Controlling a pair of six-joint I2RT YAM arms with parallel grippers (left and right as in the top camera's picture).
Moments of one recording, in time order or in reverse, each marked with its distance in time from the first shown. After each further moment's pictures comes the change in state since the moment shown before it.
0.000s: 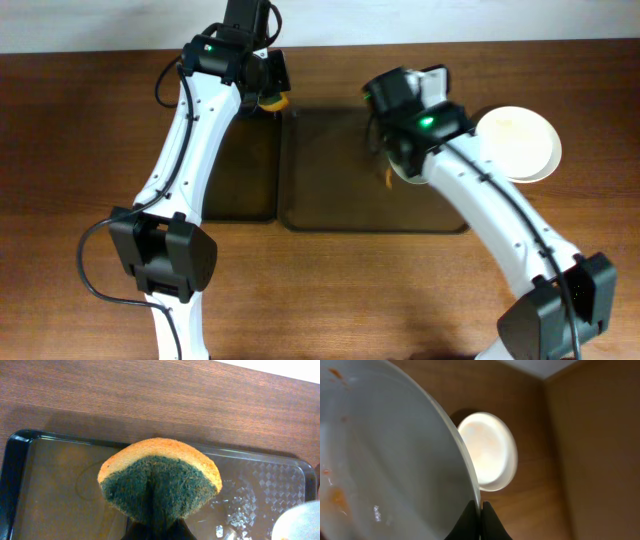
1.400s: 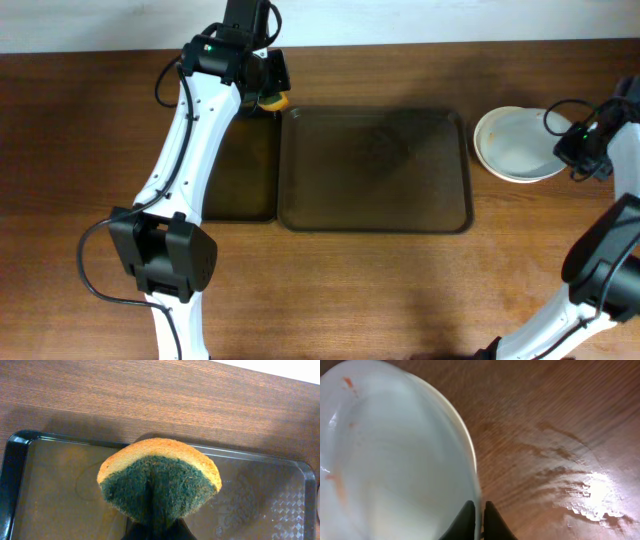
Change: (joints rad) left arm 0.000 0.000 0.000 0.003 0.000 0.000; right arm -0.951 0.279 0.000 0.246 -0.865 -0.015
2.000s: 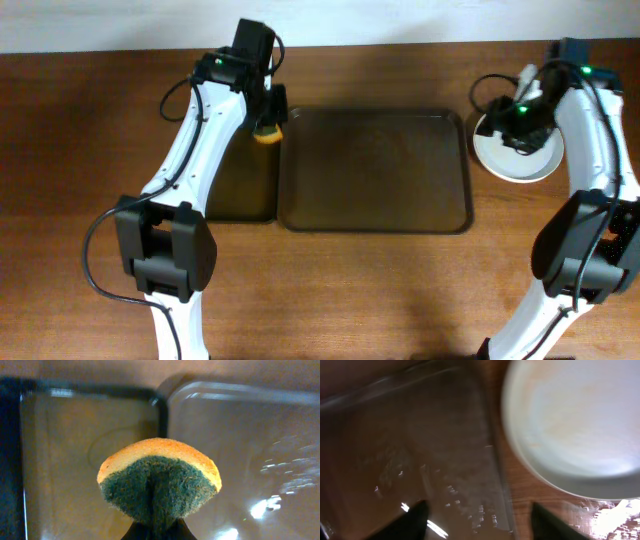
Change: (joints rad) left arm 0.005 0.000 -0.201 -0.020 -0.015 0.118; right arm 0.286 0.008 0.211 -0.315 -0.284 -0.139
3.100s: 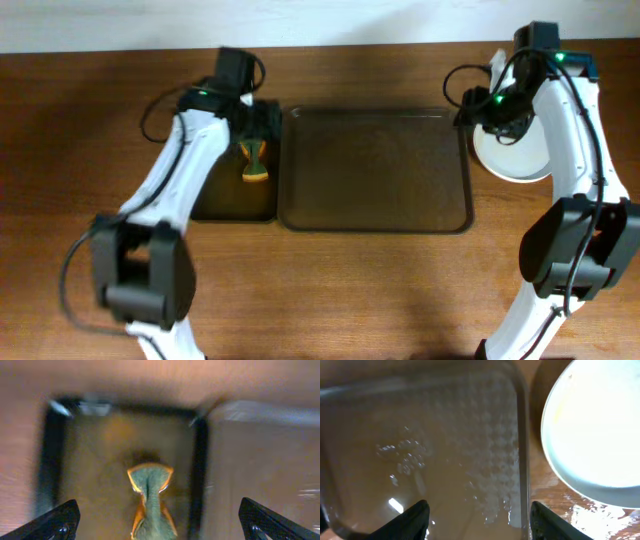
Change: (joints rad) left arm 0.047 -0.212 -0.333 0.314 -0.088 0.043; right arm 0.086 -0.003 0.127 -0.082 0.031 -0.034
